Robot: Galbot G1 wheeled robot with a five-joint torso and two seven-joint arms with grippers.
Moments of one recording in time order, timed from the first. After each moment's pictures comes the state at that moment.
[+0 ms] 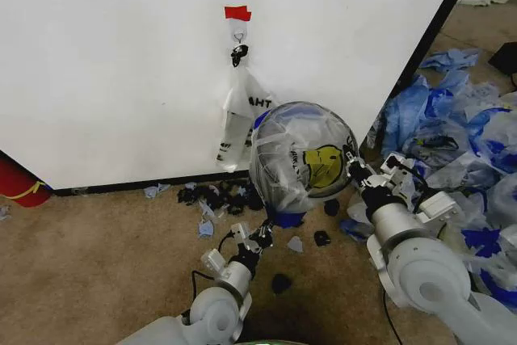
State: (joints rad) left arm 0.93 -0.97 0.46 -1.87 -1.28 -0.39 -0.31; right arm -1.14 0.82 0.23 2.37 1.34 0.14 0.71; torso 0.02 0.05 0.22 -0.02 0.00
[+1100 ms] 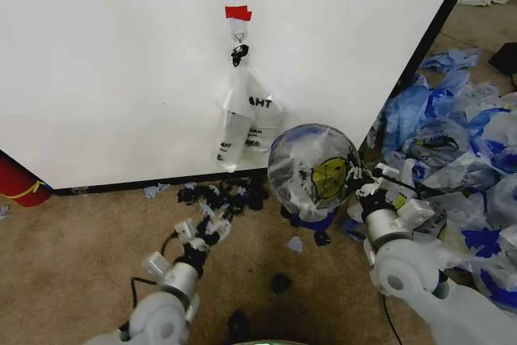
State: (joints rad) left arm 1.19 -0.71 0.05 -2.15 -1.22 -0.32 -0.34; right arm -1.12 0.75 0.12 2.11 0.85 0.16 0.54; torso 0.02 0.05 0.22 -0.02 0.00
